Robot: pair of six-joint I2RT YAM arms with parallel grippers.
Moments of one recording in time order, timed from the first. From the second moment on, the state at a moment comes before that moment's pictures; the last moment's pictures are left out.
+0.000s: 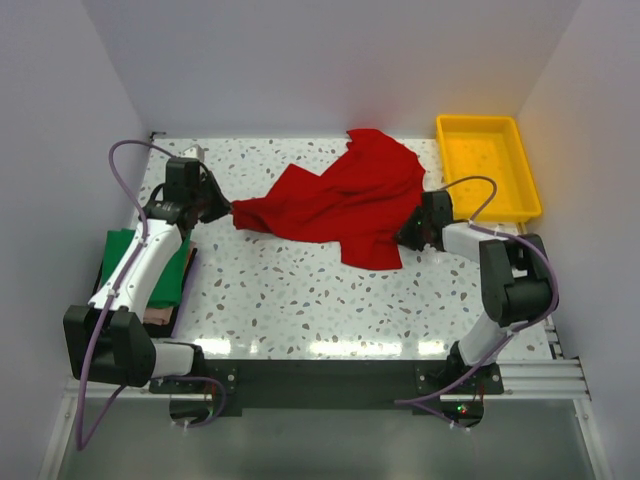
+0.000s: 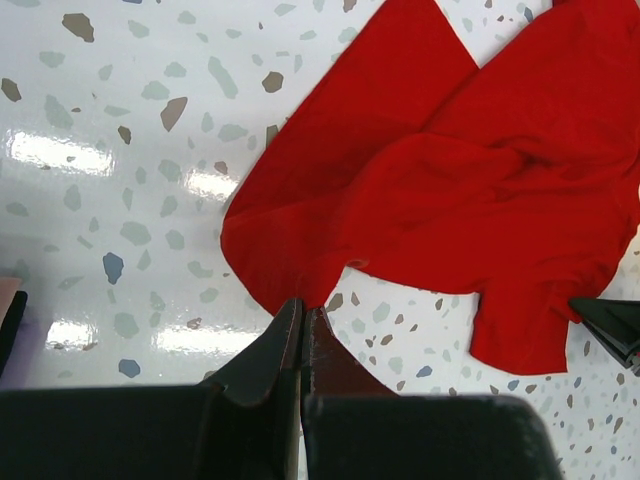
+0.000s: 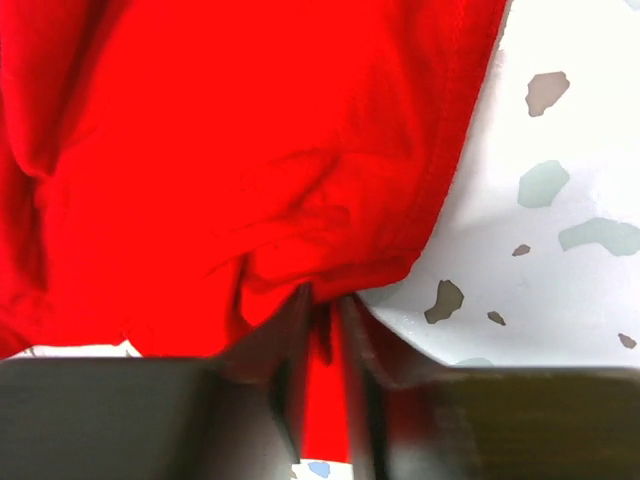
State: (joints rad) left arm -0.10 1.32 1.08 -0.48 0.08 -0.52; right arm 0.16 1.70 0.86 -0.07 -0.10 0.81
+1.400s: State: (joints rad) left arm -0.10 0.92 1.58 -0.61 -0.16 -0.54; right arm 0.16 1.06 2.06 -0.86 0.08 0.50
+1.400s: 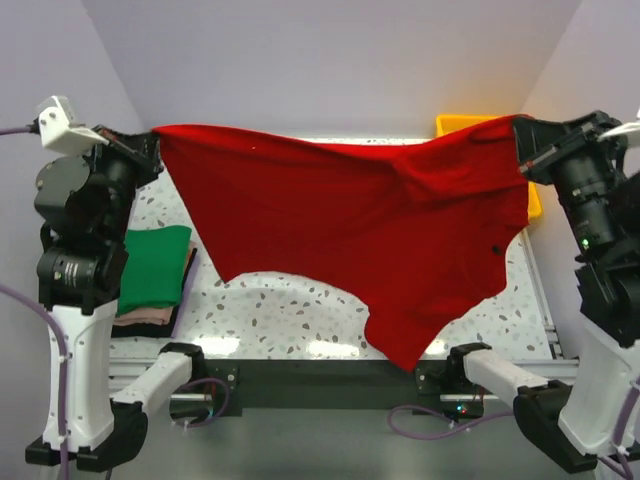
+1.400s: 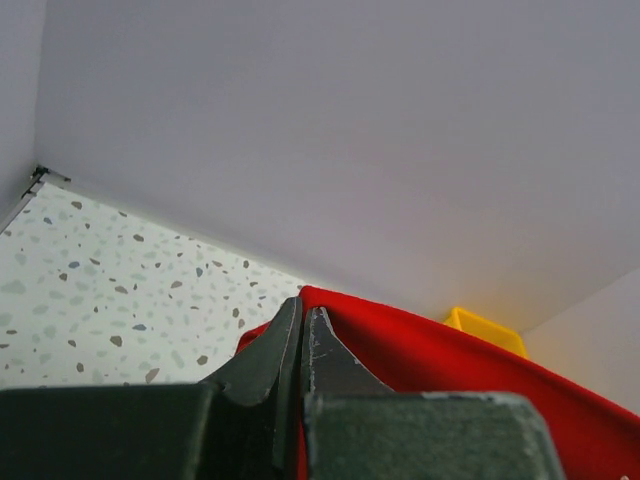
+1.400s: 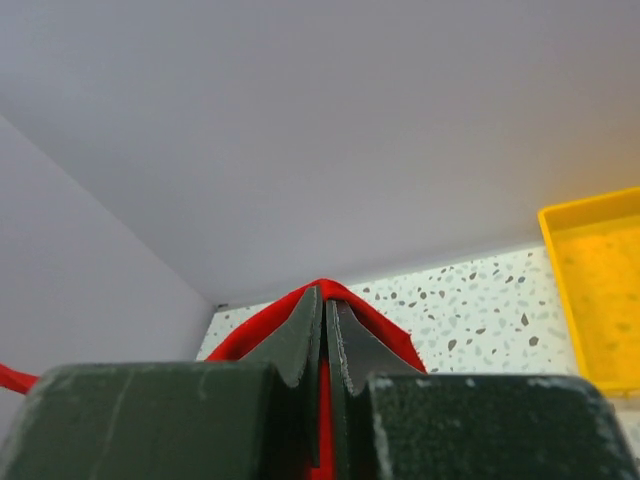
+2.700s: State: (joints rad) left arm 0.00 1.51 1.24 -0.02 0.03 -0.63; right arm 0.10 1.37 1.34 -0.31 0.00 0.60
